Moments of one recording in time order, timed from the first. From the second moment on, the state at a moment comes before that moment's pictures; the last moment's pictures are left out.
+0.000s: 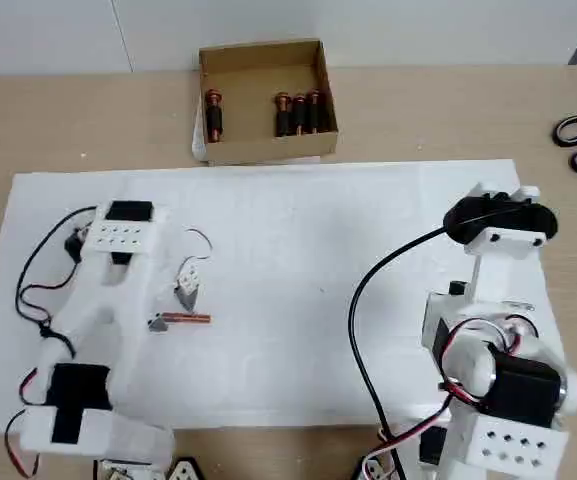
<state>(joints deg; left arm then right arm) -2.1 1.0 26.8 86.4 56.2 8.8 -63.4 36.2 90.8 2.8</state>
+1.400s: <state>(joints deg) -6.3 0.1 34.9 75.7 53.9 8.8 -63.4 36.2 90.8 2.8</state>
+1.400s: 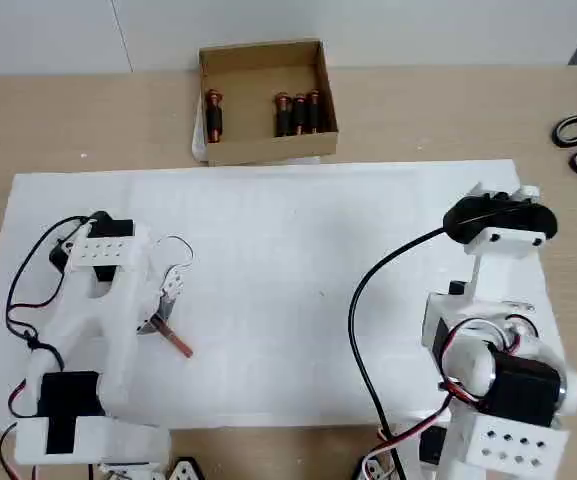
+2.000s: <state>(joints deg) -6.5 8.5 25.5 81.8 48.7 8.8 -63.4 36.2 90.8 2.8</state>
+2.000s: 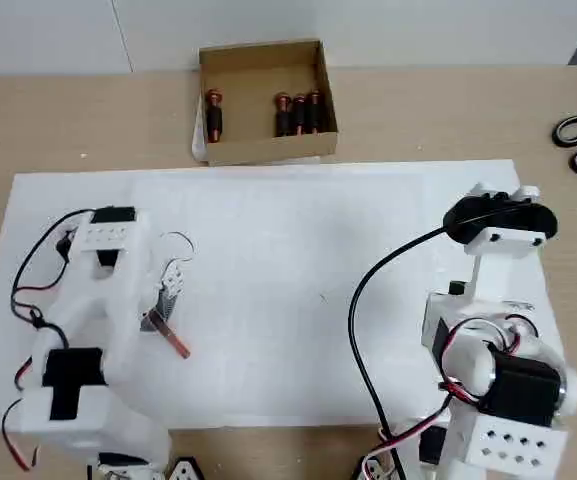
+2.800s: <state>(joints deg) 2.2 -25.3 11.4 87.3 38.3 2.8 -63.4 36.2 83.6 2.8</state>
